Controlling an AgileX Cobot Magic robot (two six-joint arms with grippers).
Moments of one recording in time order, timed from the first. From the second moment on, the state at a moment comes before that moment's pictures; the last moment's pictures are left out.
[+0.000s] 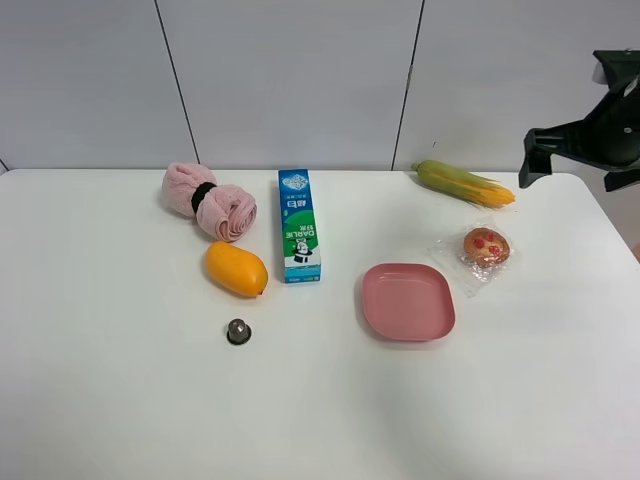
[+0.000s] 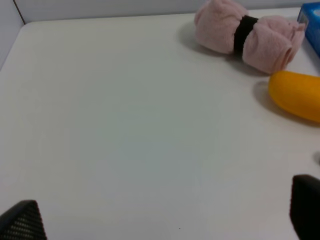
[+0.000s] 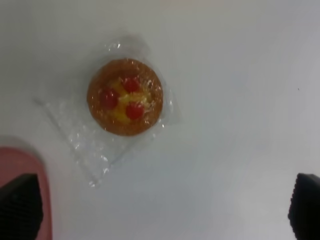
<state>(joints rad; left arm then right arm) 0.07 -0.01 -0.51 0.00 1.06 0.03 -0.01 1.59 -1.26 -0.06 0.87 0.07</state>
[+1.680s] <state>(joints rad) 0.07 -0.01 -0.51 0.00 1.06 0.03 -0.01 2.09 -1.26 0.11 0.53 0.07</state>
